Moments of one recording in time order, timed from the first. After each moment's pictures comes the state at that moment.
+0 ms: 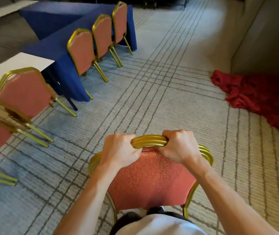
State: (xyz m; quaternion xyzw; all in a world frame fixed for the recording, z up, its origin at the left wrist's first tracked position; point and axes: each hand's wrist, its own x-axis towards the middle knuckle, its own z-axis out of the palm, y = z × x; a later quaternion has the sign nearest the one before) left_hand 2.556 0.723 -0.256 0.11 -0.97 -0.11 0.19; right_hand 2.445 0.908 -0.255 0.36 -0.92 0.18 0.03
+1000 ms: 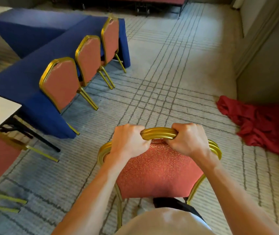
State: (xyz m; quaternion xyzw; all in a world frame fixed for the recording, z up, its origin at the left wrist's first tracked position) left_hand 2.028 0.416 -0.243 0.06 -0.97 -0.14 0.18; right_hand 1.939 0.615 -0.228 0.29 -0.94 0.18 0.02
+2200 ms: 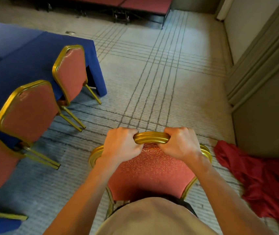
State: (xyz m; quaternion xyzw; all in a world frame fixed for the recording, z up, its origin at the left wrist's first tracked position) left_hand 1.298 0.168 -0.257 0.01 -0.98 -0.15 0.13; right_hand 1.227 0.371 -0.225 0.25 -0.96 0.12 -0.03
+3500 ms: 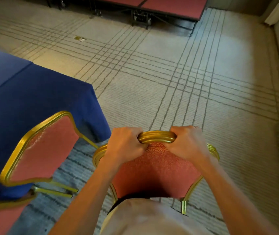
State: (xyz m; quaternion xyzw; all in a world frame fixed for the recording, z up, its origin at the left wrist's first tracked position) left_hand 0.547 -0.177 -0.272 0.08 -0.97 -0.17 0.13; right_hand 0.444 0.021 -0.264 0.35 -0.92 0.15 0.05
